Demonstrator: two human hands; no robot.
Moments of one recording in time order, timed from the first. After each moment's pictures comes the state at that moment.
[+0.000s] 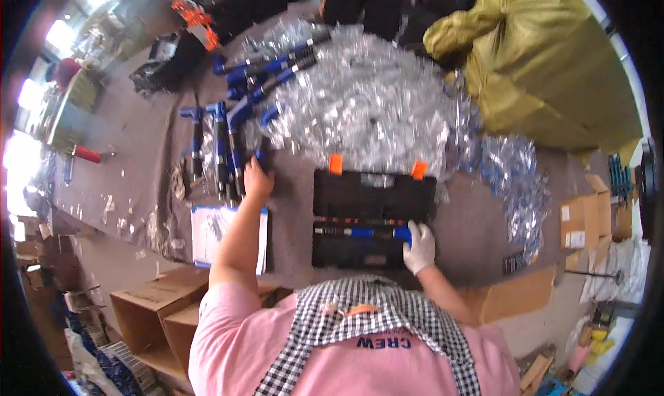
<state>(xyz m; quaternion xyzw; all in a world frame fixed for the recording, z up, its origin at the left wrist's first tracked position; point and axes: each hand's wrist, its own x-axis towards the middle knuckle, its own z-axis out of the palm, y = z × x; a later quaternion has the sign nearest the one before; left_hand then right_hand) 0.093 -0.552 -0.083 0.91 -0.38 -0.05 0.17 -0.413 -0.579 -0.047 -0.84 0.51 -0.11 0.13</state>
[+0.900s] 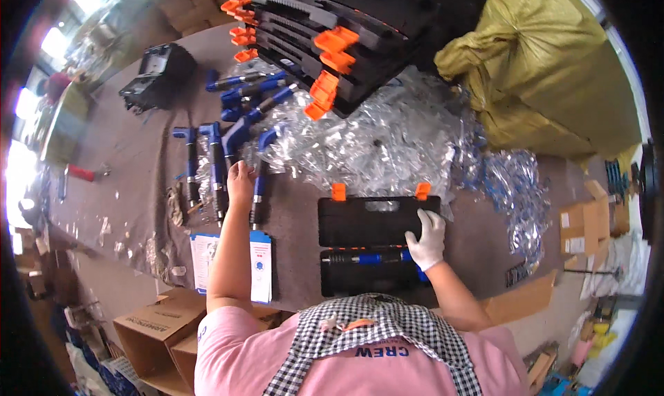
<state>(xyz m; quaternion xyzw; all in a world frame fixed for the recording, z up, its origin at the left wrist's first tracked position) 0.146 -0.583 -0.064 0.67 -0.11 -0.31 0.67 -0.350 -0.642 0.006 -0.84 0.47 -0.24 0.11</state>
